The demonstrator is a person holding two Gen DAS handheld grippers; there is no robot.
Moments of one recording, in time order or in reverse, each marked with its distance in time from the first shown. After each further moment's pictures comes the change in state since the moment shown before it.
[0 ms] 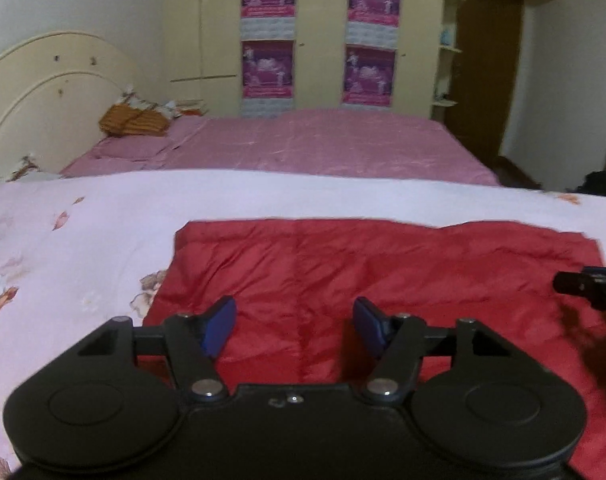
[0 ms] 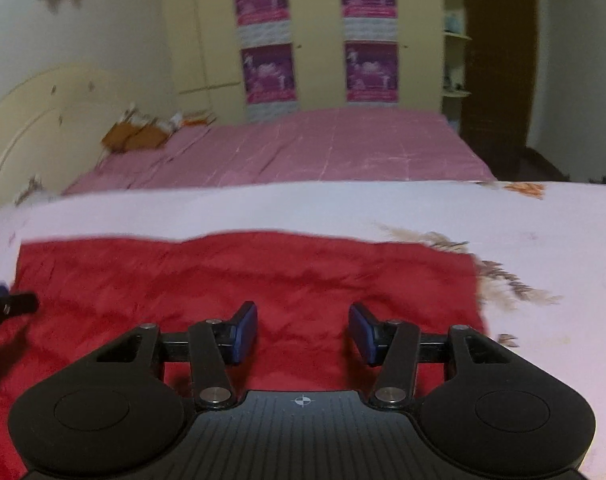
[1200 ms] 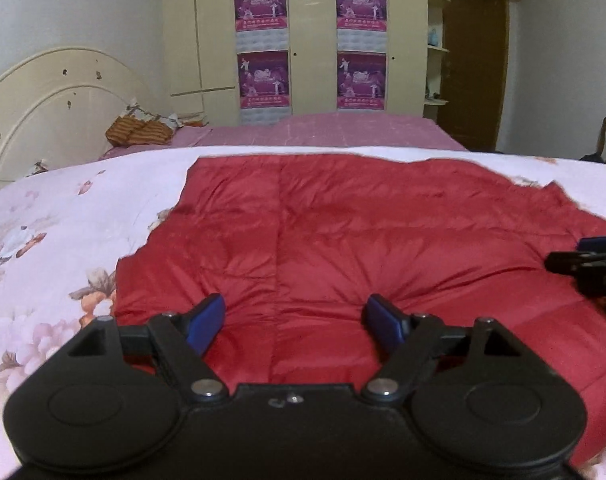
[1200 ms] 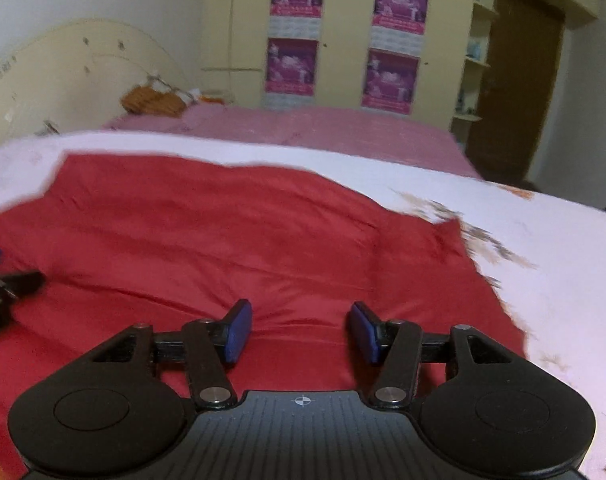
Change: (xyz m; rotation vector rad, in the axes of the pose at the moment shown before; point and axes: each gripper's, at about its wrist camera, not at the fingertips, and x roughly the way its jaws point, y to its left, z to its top) left arm -0.061 -0.021 -0.077 0.050 -0.053 0.011; right arm -0.035 0.019 -0.071 -0.126 -0.005 -0.024
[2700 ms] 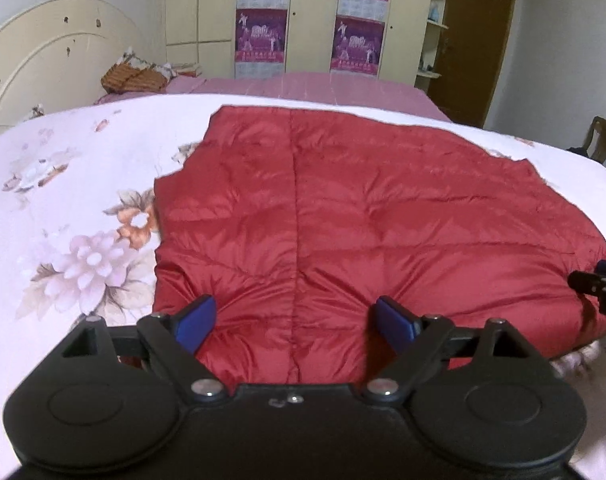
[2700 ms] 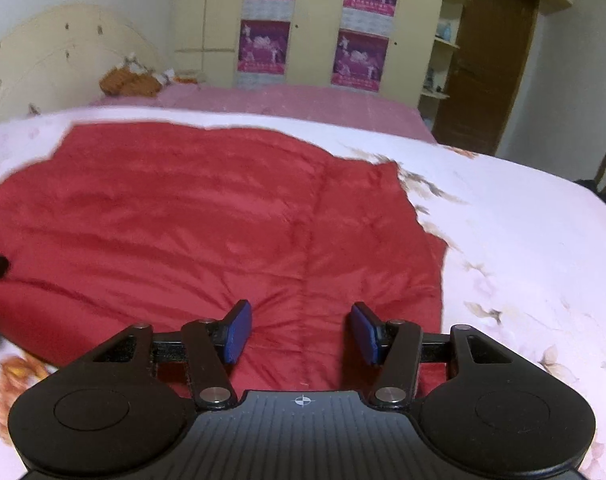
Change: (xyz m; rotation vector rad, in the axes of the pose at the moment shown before) left arm -0.047 0.026 -0.017 -0.068 0.151 -0.080; right arm -0.075 0.004 -0.050 0.013 0.075 -0.104
